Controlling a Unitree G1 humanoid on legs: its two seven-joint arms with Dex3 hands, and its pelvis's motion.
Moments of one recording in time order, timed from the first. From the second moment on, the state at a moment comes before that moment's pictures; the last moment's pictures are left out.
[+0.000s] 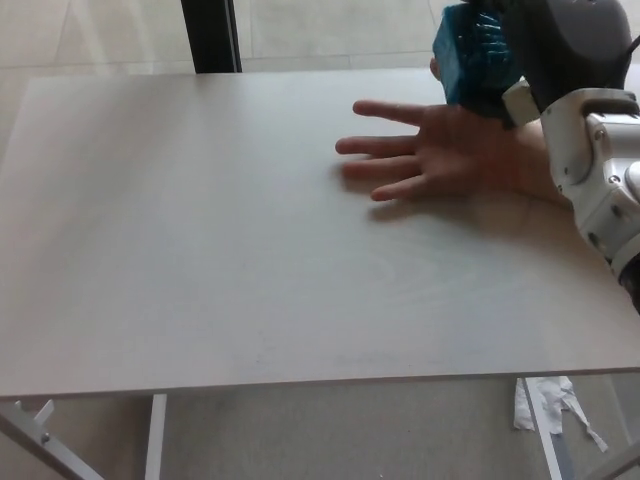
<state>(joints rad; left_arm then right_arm) -0.09 0.69 0.50 1.26 -0.22 -0.10 -0.13 -0.93 -0.37 0.43 0.81 -0.74 0.02 -0.37</state>
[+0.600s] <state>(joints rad) -0.10 0.68 0.50 1.26 -0.22 -0.10 -0.13 -0.97 -0.28 0.52 1.04 -0.76 0.00 -0.44</state>
